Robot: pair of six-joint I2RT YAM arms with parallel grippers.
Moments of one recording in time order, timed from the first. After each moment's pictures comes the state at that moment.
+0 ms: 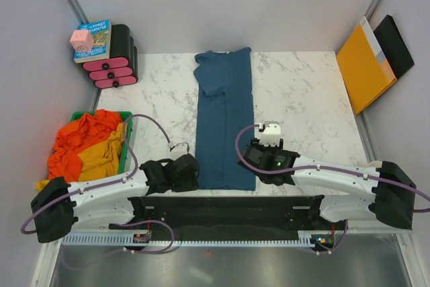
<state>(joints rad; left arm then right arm) -1.04 1.03 0.51 -0.60 -0.26 -1.05 1.11 1.24 0.79 -0.69 0.85 0.99</state>
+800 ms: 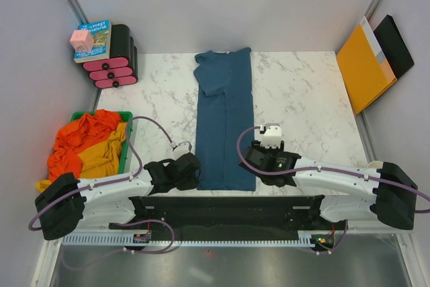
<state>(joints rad) -1.01 1.11 0.45 -0.39 -0.24 -1.06 1.11 1.23 0.76 -0.69 0.83 1.00</state>
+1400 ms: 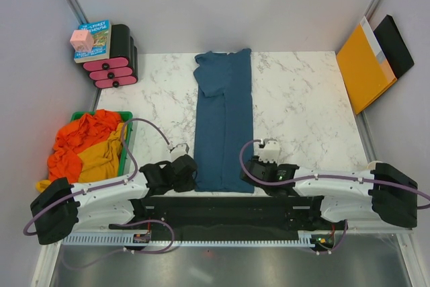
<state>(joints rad) -1.01 1.03 0.42 -0.42 -0.23 -1.06 1.19 1.21 0.59 -0.54 0.63 1.13</state>
